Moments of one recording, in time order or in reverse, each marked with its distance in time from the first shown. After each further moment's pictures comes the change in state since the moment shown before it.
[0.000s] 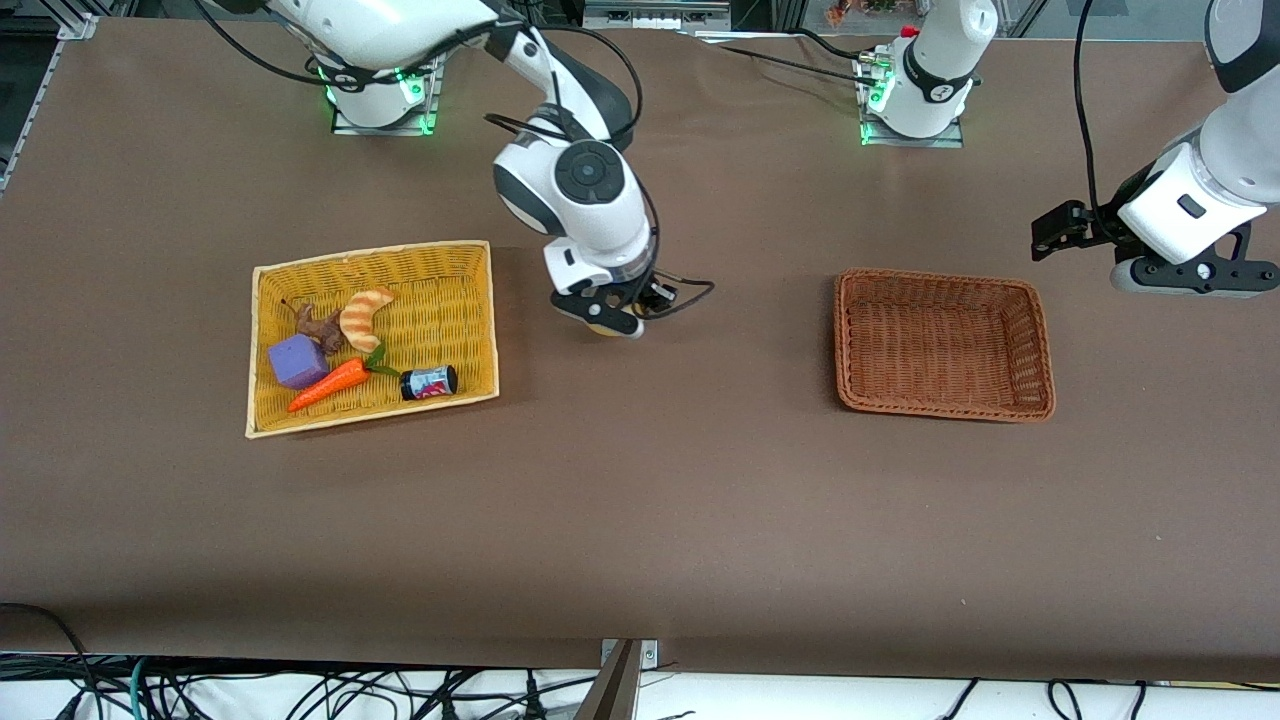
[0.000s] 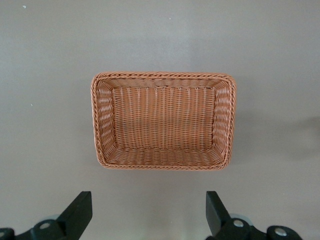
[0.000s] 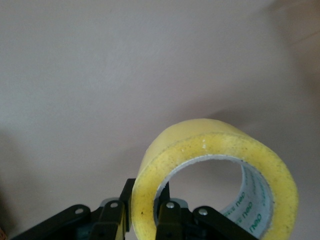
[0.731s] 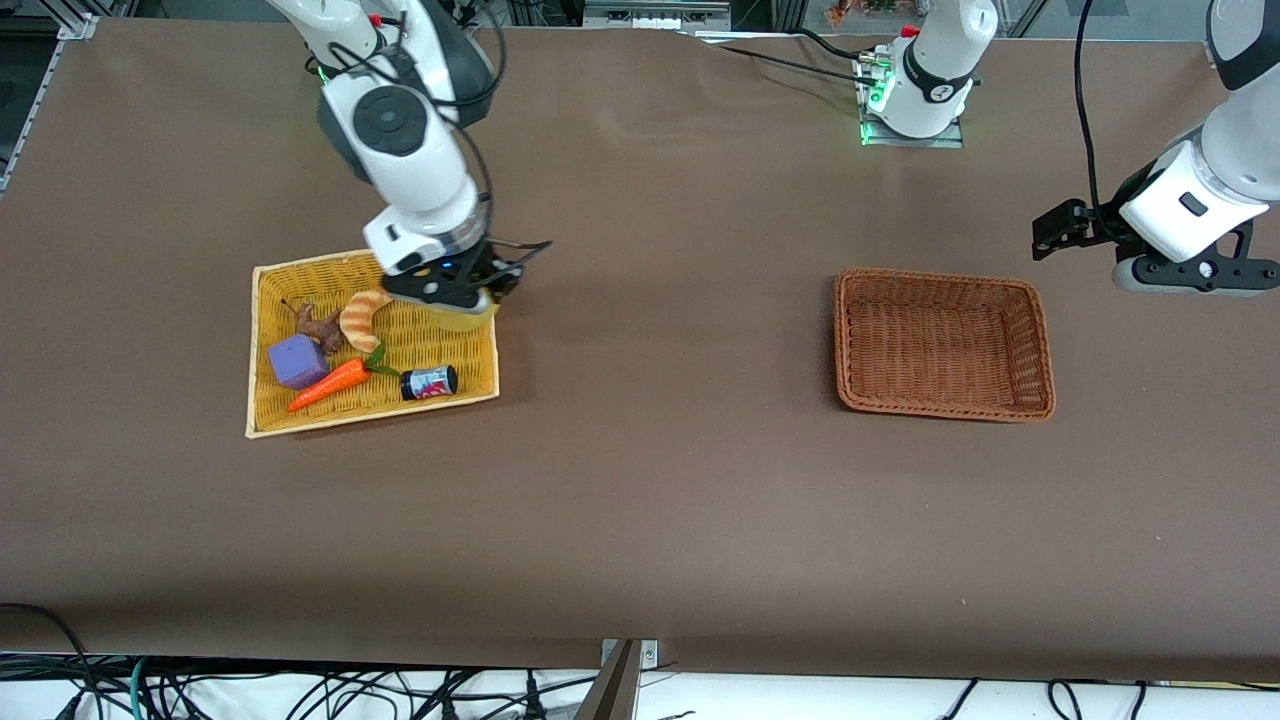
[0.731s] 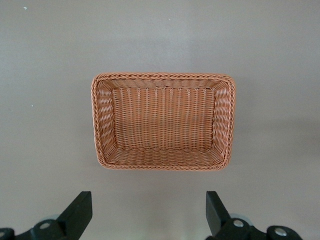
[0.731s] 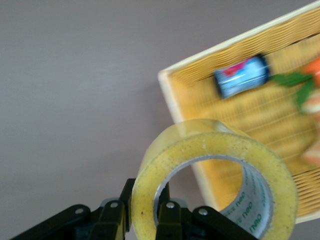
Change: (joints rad) left arm -0.002 -0.003 0.000 0.002 0.000 0.000 0.000; right arm -0.284 -0.466 0.015 -0.457 0.143 0.042 -0.399
